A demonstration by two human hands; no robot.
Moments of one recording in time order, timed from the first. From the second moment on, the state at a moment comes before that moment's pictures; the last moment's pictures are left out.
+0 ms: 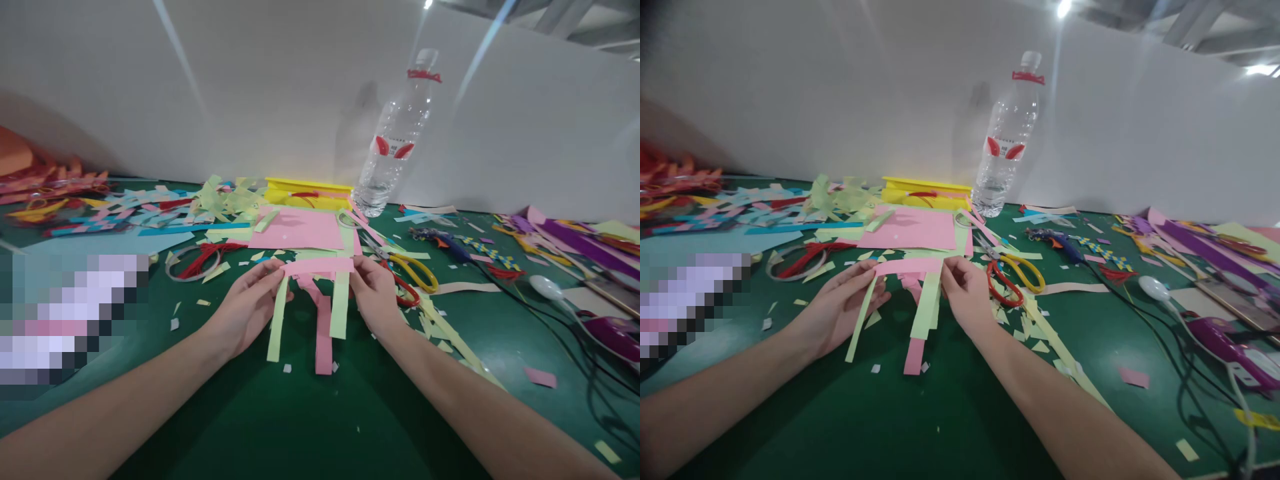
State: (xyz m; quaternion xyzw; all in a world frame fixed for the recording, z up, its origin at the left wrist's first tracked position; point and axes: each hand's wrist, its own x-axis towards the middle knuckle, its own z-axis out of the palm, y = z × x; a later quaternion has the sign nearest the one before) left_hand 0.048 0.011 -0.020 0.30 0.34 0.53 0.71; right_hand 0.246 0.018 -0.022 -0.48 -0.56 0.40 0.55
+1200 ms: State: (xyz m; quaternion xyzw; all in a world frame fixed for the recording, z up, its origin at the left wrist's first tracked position) left_hand 0.051 0.006 -0.019 0.48 0.35 0.44 0.67; right_hand 0.239 0.009 -0.016 -0.43 -0.62 0.41 0.52
